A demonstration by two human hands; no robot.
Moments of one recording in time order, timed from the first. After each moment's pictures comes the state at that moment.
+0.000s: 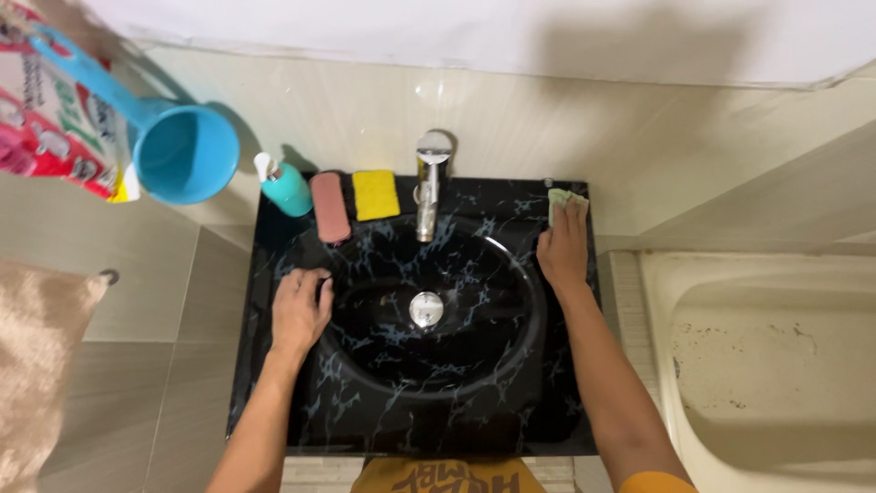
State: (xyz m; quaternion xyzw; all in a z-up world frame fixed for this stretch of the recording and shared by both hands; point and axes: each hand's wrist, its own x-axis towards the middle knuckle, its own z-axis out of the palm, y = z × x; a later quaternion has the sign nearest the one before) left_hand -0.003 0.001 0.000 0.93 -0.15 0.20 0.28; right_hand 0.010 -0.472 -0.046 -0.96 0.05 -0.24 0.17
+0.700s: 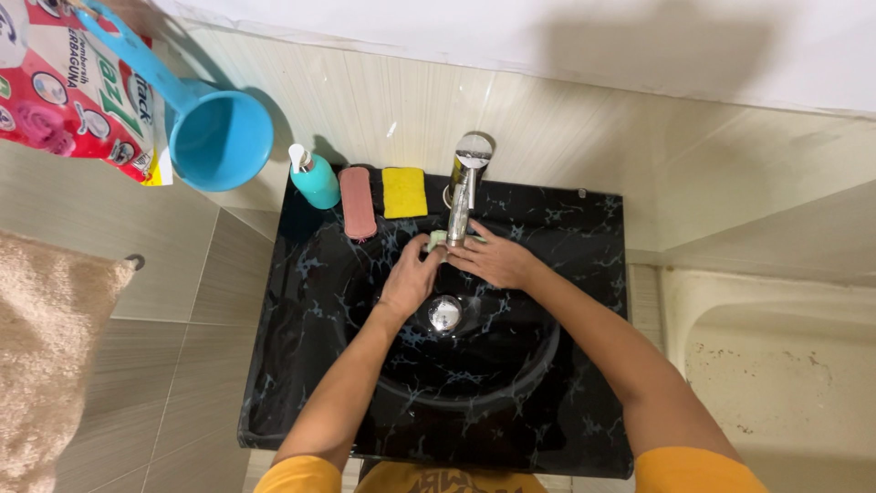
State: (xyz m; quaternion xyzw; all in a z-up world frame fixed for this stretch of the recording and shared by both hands) left_hand 0.041 -0.115 -0.051 0.89 -0.28 0.12 0.34; right_hand 0.076 -0.359 -0.048 -0.85 -0.51 -0.05 -0.12
